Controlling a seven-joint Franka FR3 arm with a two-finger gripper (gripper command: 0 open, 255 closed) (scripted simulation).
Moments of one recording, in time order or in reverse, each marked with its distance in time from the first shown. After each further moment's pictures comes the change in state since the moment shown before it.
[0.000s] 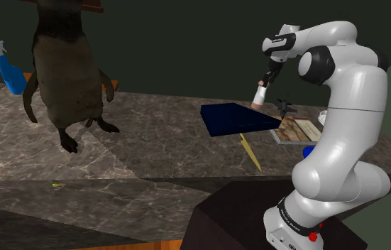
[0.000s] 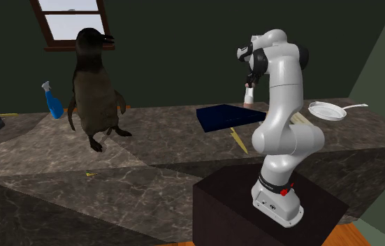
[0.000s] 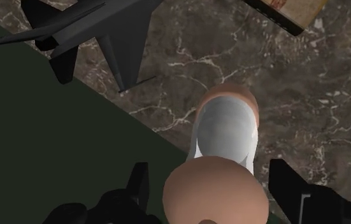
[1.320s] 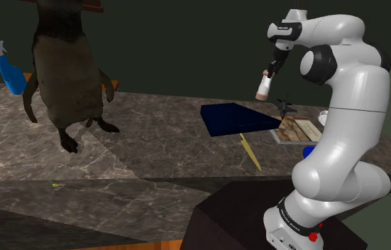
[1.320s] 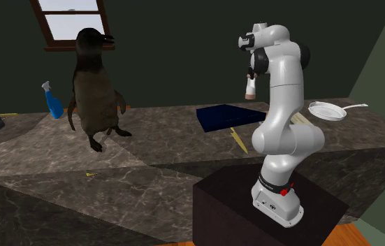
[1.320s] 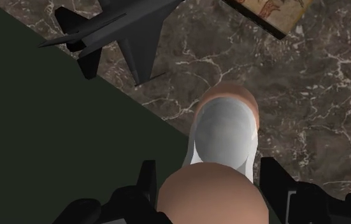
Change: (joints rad) arm -0.006 -0.016 -0.003 0.137 -0.001 -0.153 -0.008
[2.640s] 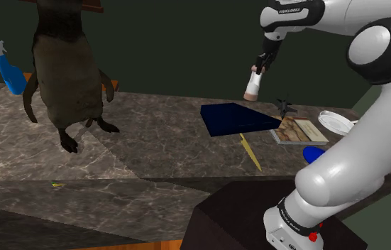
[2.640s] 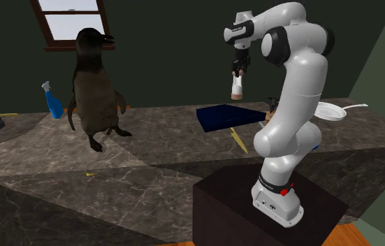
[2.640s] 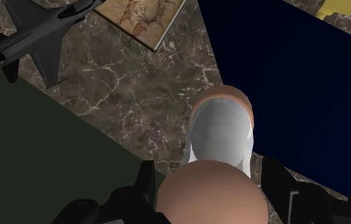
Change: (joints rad) arm 0.211 -0.488 0.069 -0.518 -0.138 0.010 0.279
